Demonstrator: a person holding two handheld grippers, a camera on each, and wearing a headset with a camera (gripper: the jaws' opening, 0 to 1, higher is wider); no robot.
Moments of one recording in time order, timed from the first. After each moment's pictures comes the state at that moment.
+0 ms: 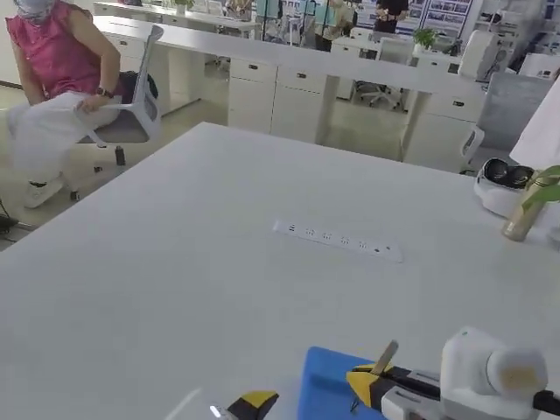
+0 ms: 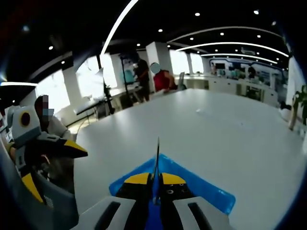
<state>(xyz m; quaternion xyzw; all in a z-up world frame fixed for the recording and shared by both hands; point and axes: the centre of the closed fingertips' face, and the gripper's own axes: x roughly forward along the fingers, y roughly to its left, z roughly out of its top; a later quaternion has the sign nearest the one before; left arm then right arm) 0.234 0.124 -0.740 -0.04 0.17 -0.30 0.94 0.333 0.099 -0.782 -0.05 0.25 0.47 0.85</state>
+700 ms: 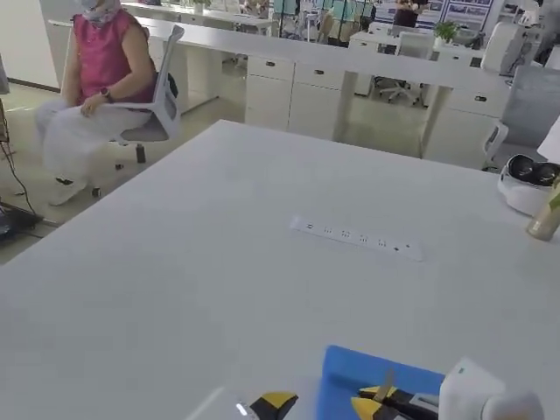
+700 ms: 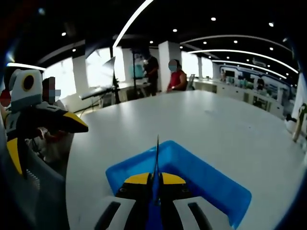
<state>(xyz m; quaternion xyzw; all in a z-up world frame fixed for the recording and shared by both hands) 0.233 0.125 -0.744 -0.04 0.18 -0.30 0.94 0.324 0.108 -0.814 -0.10 0.23 0.49 0.83</state>
